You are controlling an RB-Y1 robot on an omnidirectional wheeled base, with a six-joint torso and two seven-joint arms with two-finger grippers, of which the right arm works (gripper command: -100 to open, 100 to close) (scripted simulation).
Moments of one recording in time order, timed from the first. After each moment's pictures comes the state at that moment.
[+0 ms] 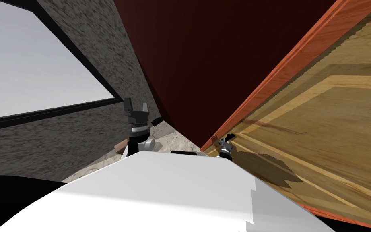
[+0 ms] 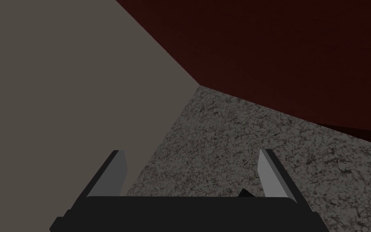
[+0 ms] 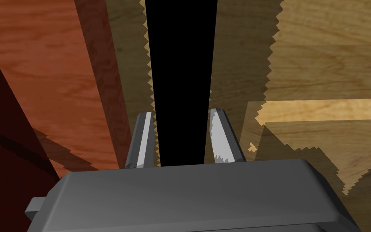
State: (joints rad) arm 0.11 -0.28 -0.07 -0.78 -0.64 -0.84 -1.41
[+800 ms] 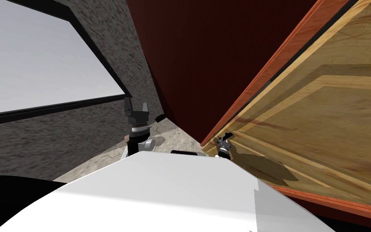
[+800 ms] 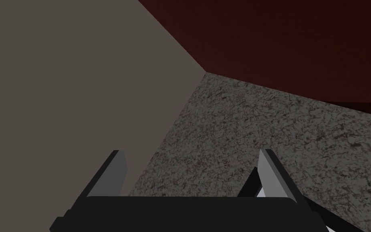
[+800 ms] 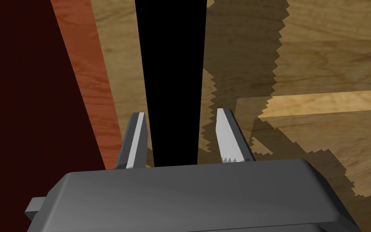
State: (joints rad) arm 0.10 -0.27 -0.06 -0.79 -0.63 -0.83 -1.41
